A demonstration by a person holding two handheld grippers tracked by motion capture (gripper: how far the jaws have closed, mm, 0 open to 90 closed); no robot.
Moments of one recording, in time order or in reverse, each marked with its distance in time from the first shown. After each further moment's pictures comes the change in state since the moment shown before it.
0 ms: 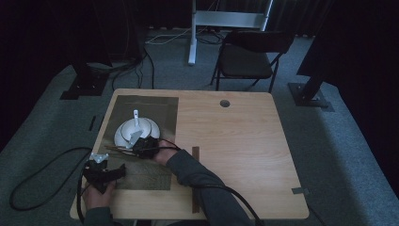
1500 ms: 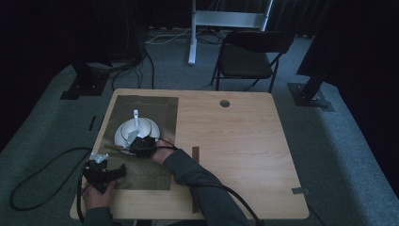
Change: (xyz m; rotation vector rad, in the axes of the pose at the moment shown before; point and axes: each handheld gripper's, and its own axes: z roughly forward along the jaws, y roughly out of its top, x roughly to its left) left arm 0.000 0.000 0.000 0.001 0.000 0.000; right arm -0.001 0.006 0.009 0.006 -0.023 0.002
